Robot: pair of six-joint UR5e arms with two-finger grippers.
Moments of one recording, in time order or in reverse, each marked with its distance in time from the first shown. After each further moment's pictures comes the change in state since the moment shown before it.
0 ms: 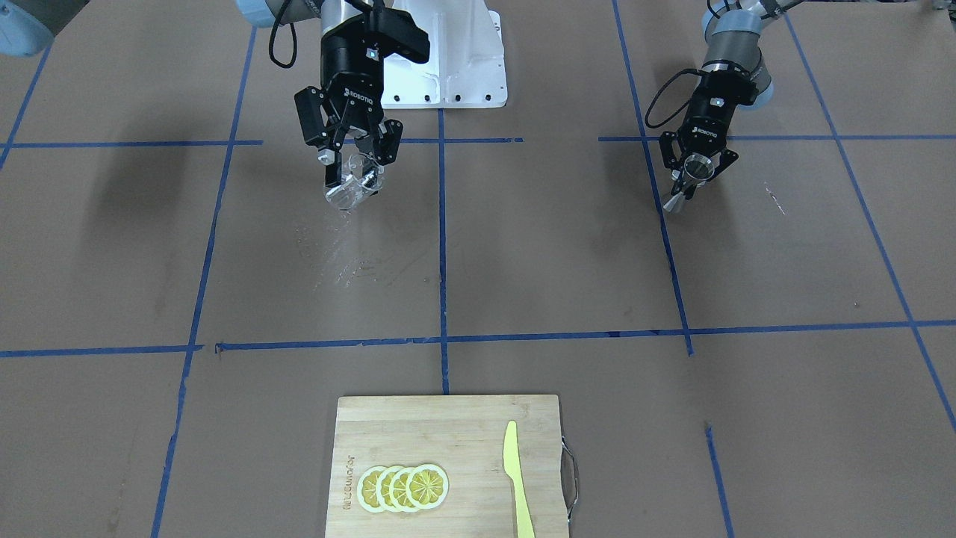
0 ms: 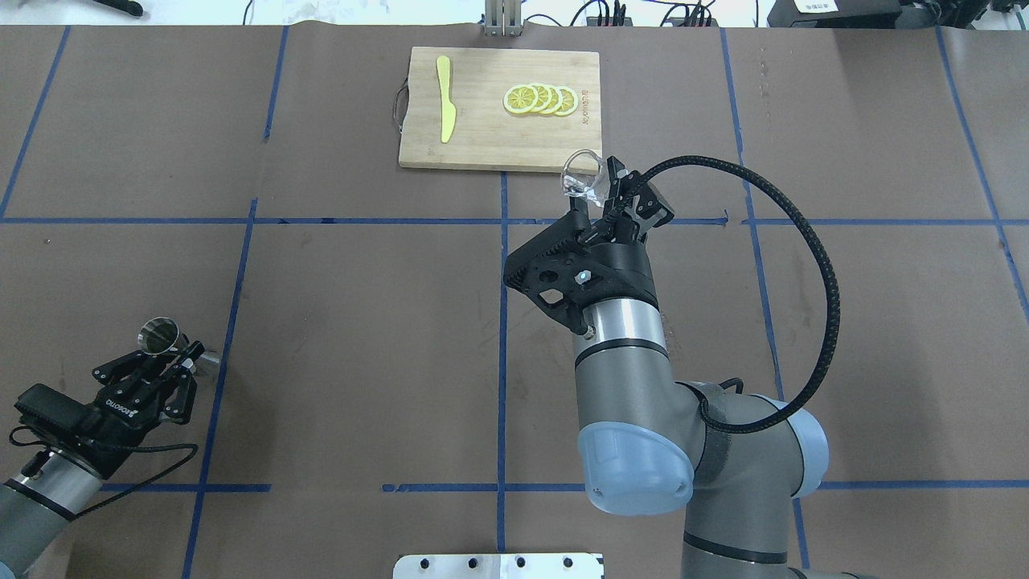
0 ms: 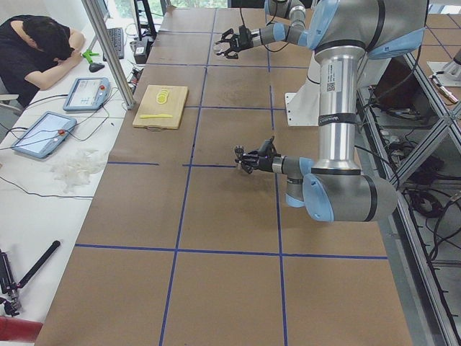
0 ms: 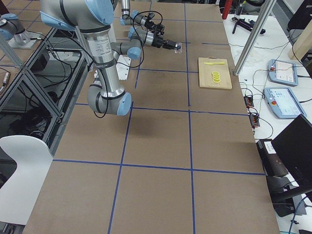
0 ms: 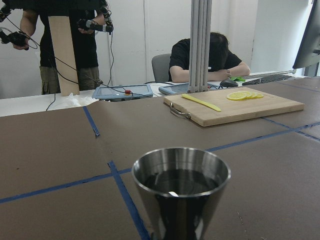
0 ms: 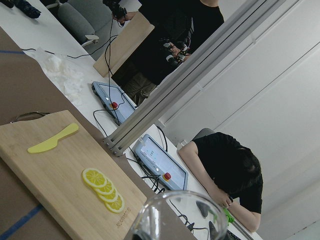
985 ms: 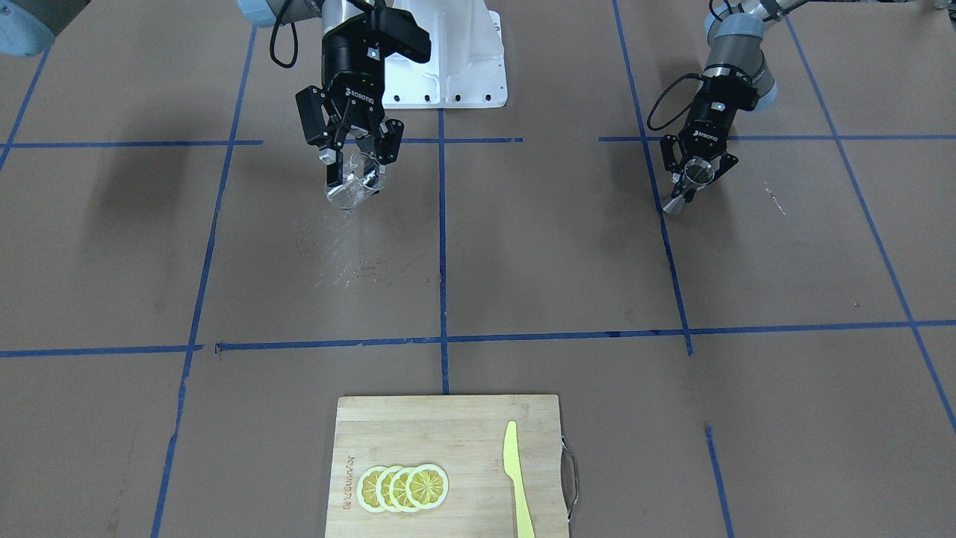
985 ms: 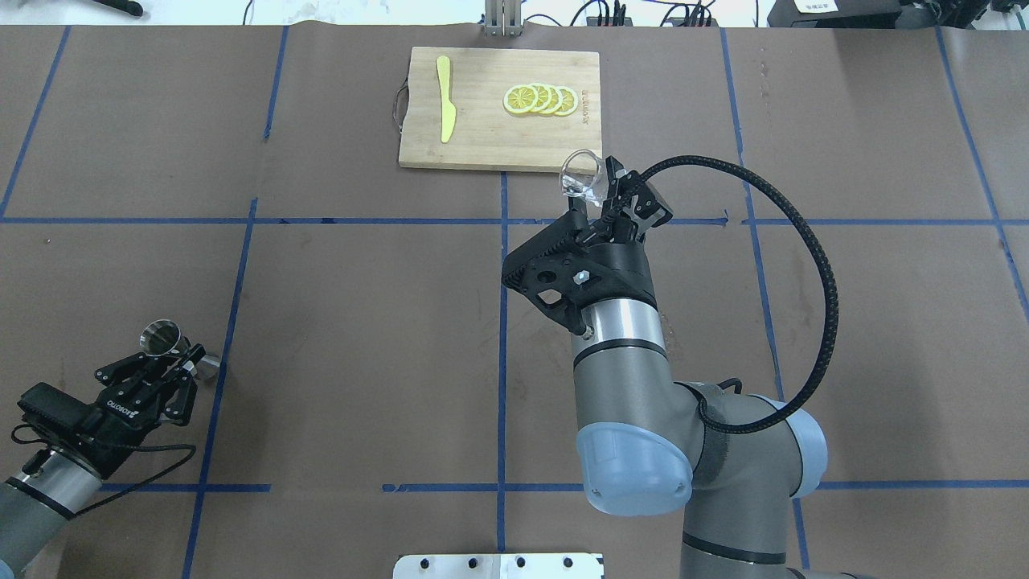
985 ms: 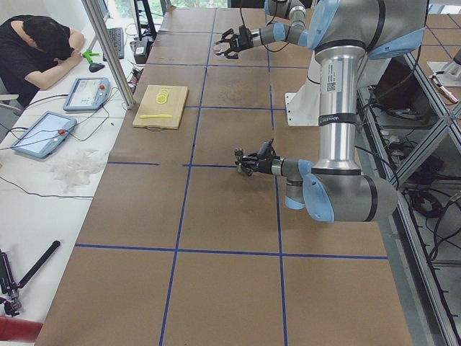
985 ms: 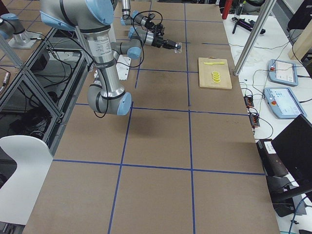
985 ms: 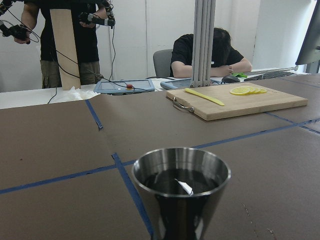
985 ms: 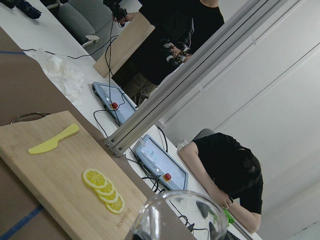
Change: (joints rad) left arm -0.006 0.000 0.020 0.000 -0.031 -0.024; right arm -0.001 0.003 -0.001 0.000 0.000 -0.003
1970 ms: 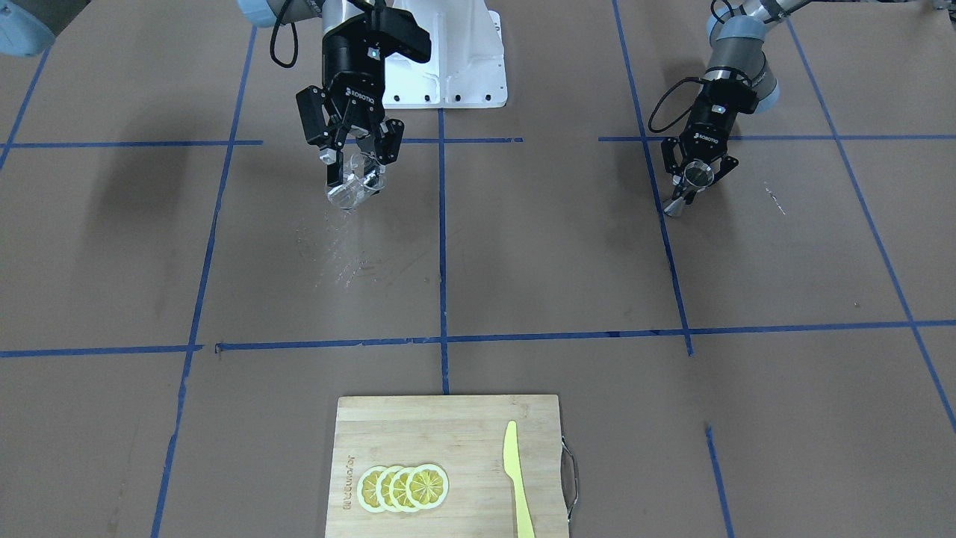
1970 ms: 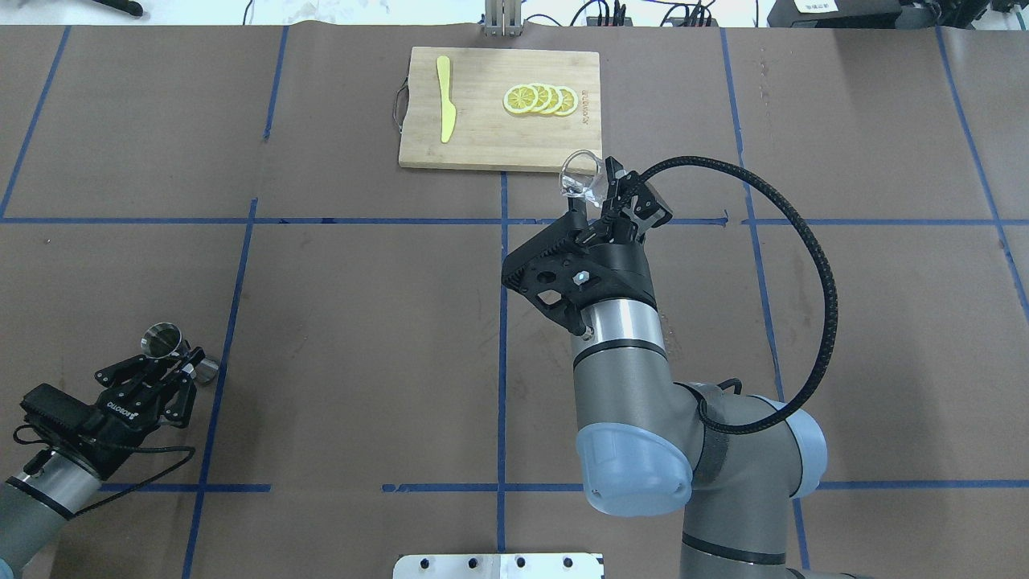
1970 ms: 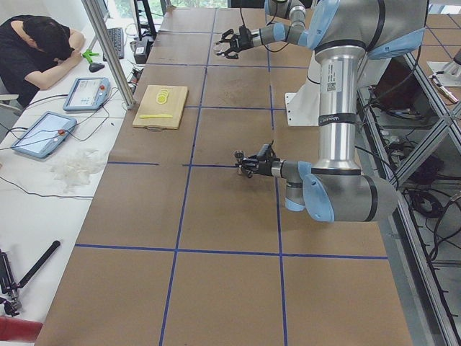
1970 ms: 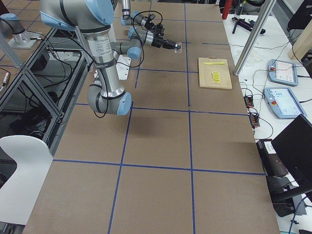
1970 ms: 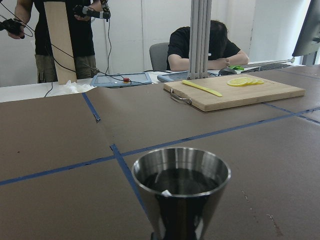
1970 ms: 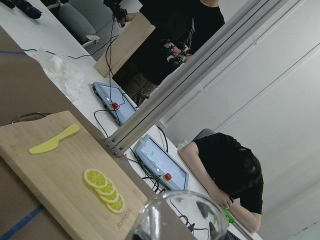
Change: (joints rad) left arm 0.000 -0.001 0.017 0.000 -0.012 0.000; right arm -0.001 0.000 0.000 0.000 0.000 0.000
